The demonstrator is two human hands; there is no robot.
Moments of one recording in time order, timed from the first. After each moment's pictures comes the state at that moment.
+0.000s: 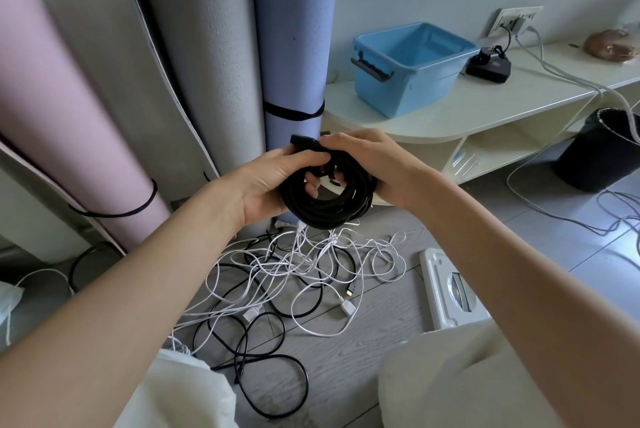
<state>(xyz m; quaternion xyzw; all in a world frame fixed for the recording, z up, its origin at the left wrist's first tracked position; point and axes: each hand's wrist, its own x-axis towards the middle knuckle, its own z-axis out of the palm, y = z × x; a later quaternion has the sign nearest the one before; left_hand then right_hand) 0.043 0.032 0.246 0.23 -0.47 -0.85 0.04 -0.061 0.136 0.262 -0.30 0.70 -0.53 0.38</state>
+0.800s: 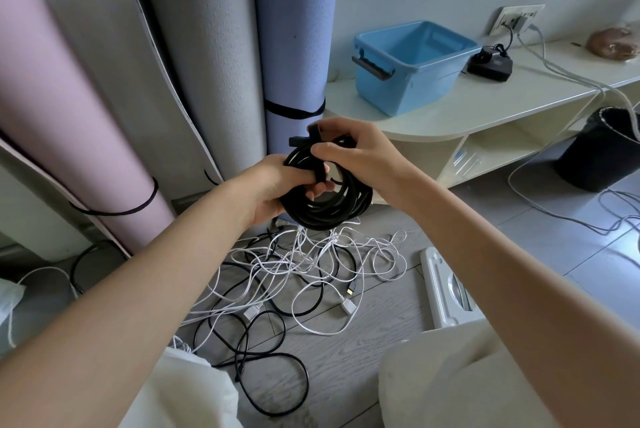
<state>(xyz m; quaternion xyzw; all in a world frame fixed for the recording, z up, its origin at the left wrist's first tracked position) 0.043 0.036 0.240 0.27 -0.56 -0.78 0.04 -0.053 0.130 0.259 -0.38 0.72 -0.53 0.25</state>
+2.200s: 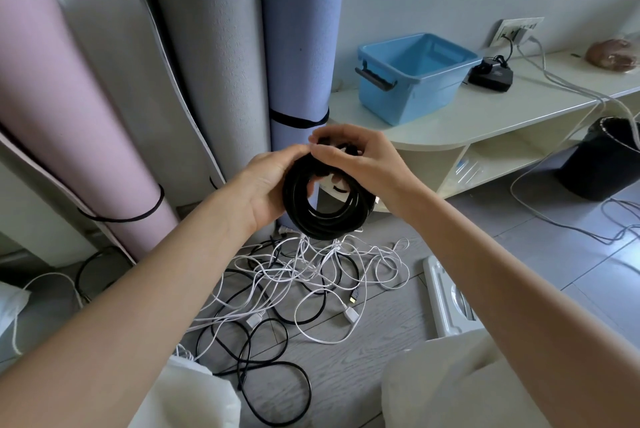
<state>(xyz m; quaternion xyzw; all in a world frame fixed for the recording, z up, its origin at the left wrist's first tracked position) 0.045 0.031 0.250 0.32 -0.46 -0.82 0.13 -0.050 0.132 0.261 -0.39 0.70 -0.55 0.23</state>
